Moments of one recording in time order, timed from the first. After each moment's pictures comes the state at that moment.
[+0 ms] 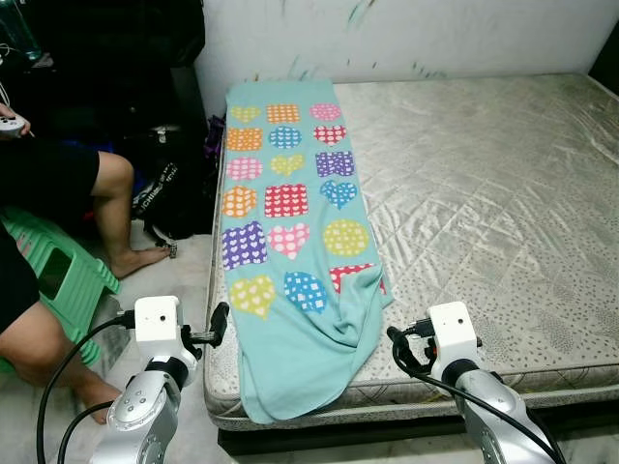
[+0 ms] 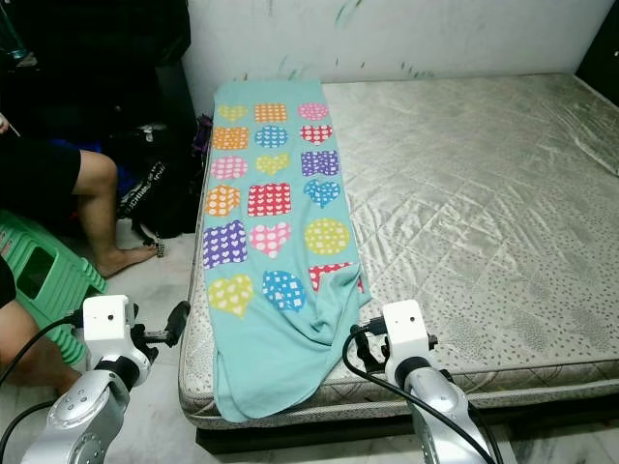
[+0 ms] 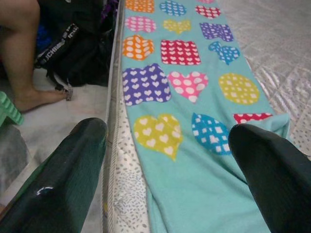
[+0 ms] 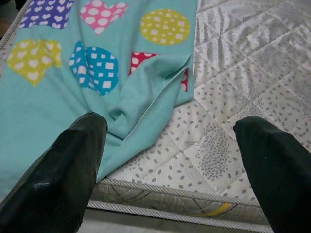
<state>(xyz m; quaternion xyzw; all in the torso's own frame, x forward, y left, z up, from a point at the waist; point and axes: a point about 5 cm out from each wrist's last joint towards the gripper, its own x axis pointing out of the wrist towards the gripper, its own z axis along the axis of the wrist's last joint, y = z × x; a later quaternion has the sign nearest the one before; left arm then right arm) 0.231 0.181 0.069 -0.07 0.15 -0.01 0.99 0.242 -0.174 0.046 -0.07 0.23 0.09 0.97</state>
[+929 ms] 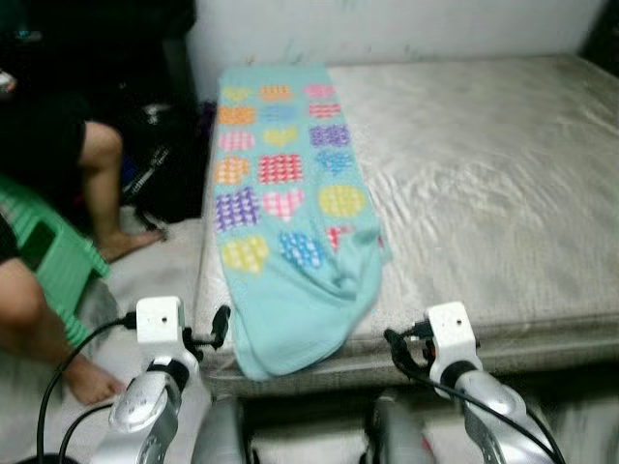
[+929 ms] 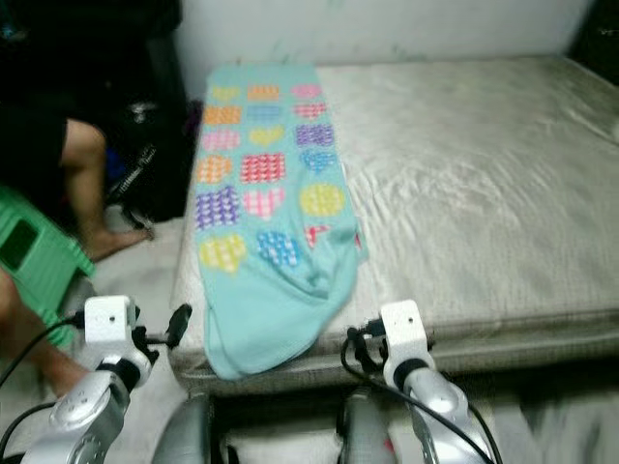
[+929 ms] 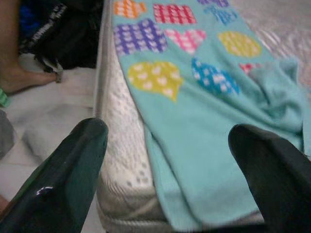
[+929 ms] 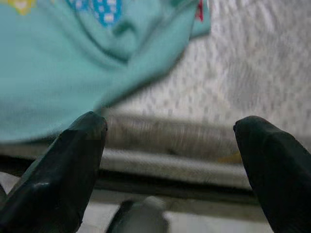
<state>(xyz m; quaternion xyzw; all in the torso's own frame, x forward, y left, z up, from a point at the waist) 0.231 0.180 0.071 -0.07 0.15 -0.02 0.99 0.242 -0.170 0.049 -0.07 0.23 0.10 0.97</state>
